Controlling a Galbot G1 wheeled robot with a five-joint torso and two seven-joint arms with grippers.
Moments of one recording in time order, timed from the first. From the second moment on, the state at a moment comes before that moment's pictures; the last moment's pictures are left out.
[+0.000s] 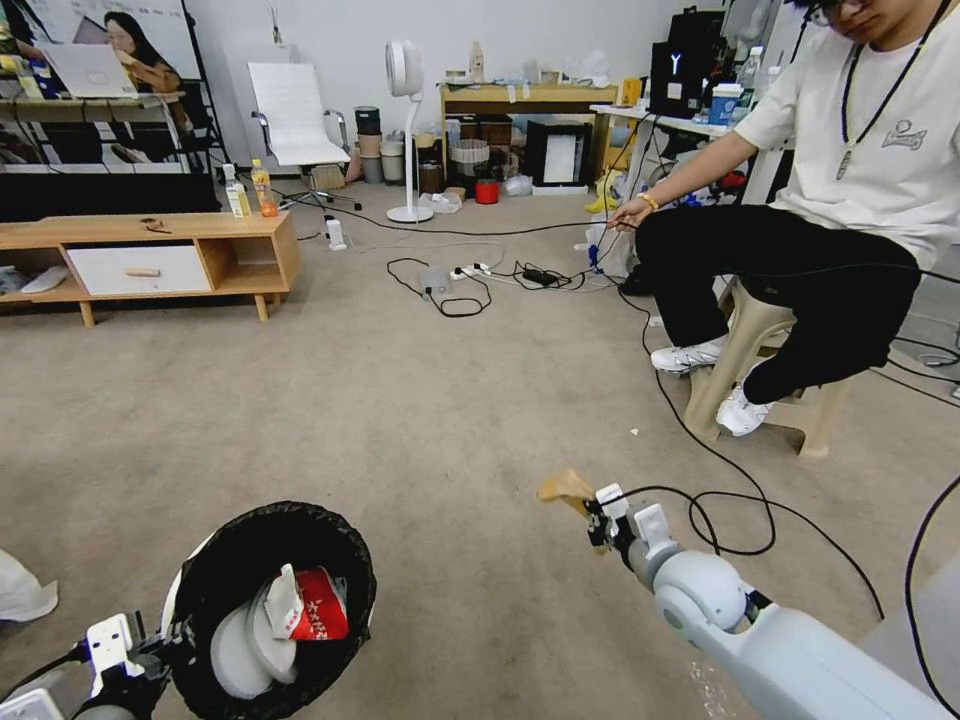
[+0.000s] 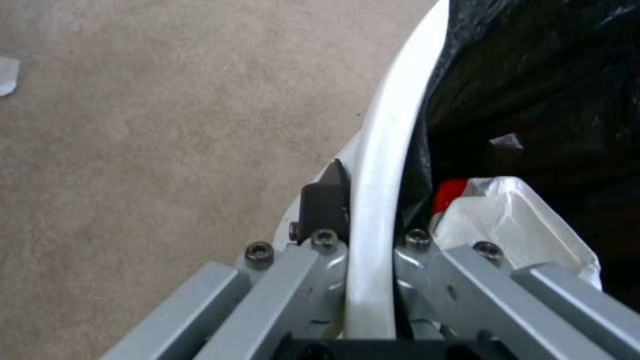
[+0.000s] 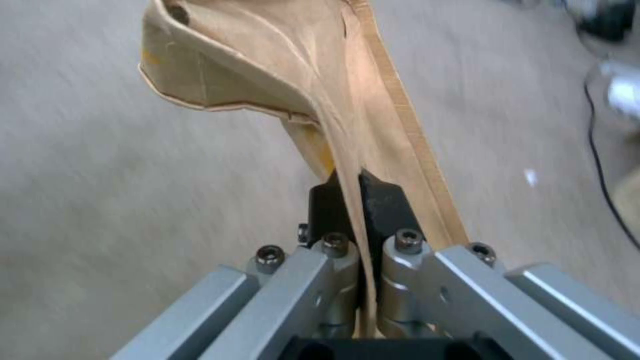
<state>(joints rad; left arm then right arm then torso) 1.62 -1.52 -1.03 -2.18 -0.53 0.61 0.03 -0.77 0.81 -0.17 1.81 0.72 -0.42 0.28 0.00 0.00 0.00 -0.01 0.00</state>
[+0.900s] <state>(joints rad) 1.61 -1.48 -1.02 -2.21 -0.60 0.66 0.01 -0.27 0.95 -0.45 2.23 1.36 -0.46 0.48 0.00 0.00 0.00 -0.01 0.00</state>
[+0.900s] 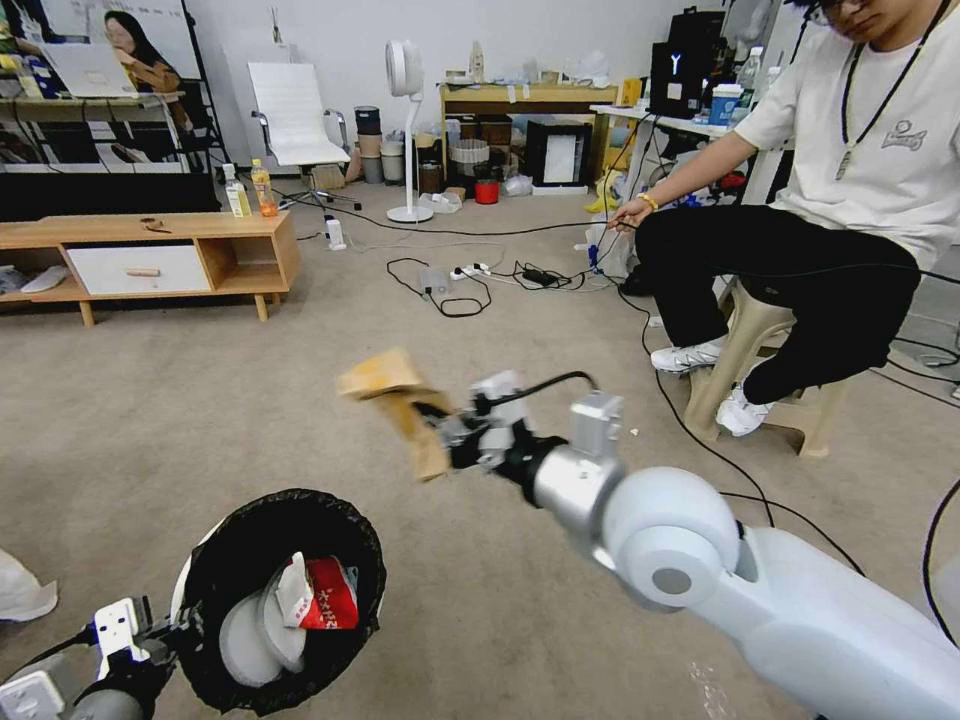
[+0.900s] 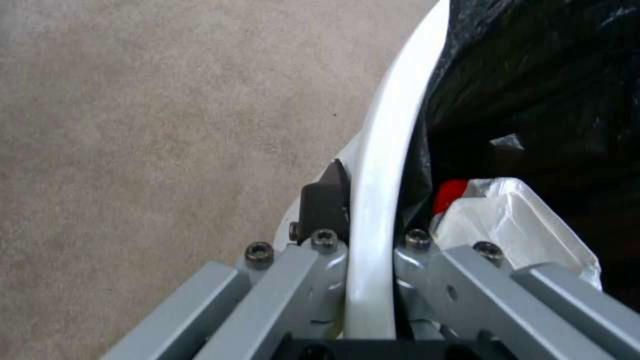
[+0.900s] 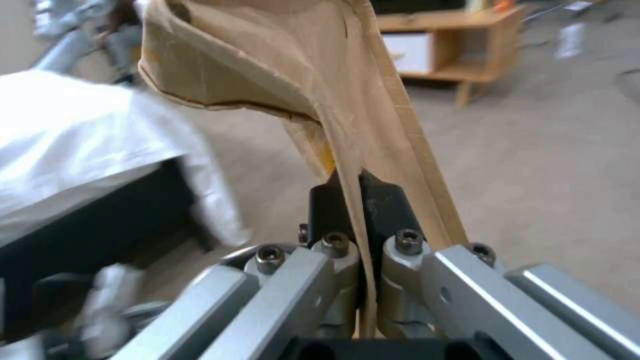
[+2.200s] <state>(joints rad) 1.61 -1.47 -1.02 -2.22 -0.62 0.67 0.00 -0.24 1.19 -0.78 1.95 1.38 -0.55 0.59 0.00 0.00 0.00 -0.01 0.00</state>
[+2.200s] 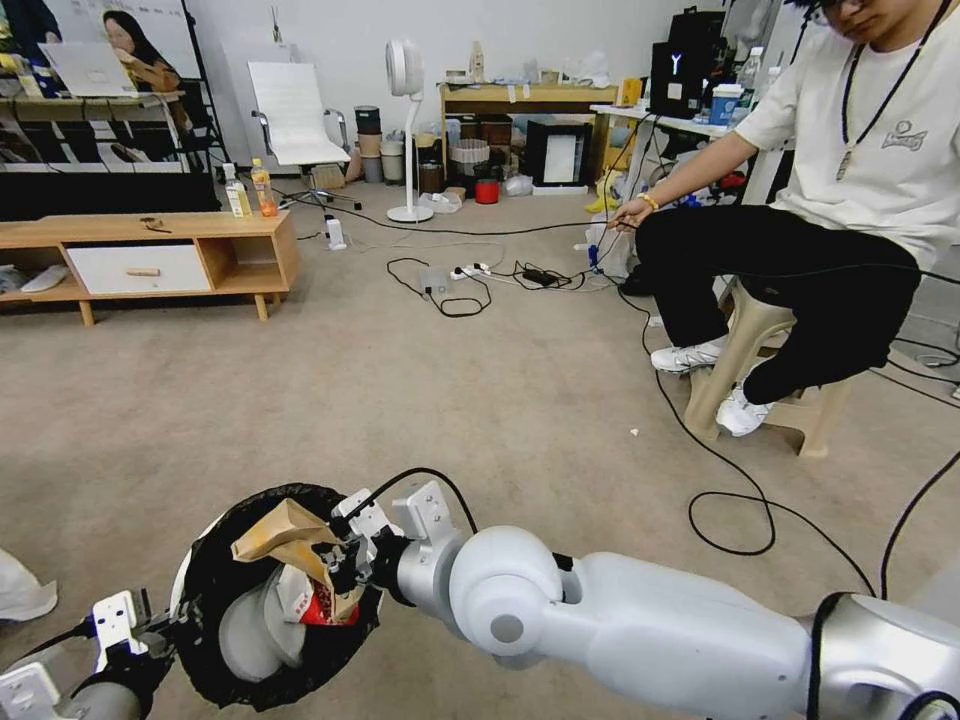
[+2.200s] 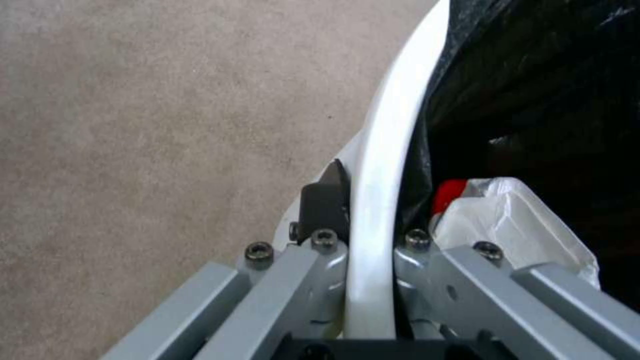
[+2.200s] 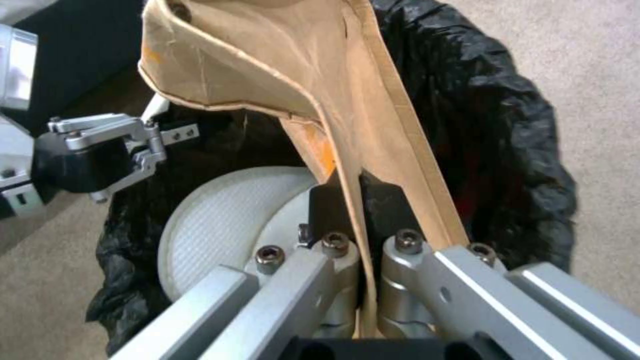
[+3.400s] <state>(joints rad) 1.60 -1.47 -1.02 -2.20 -0.62 0.66 0.00 -0.27 1.26 -0.81 1.84 1.33 -0.55 0.61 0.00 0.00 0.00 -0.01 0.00</state>
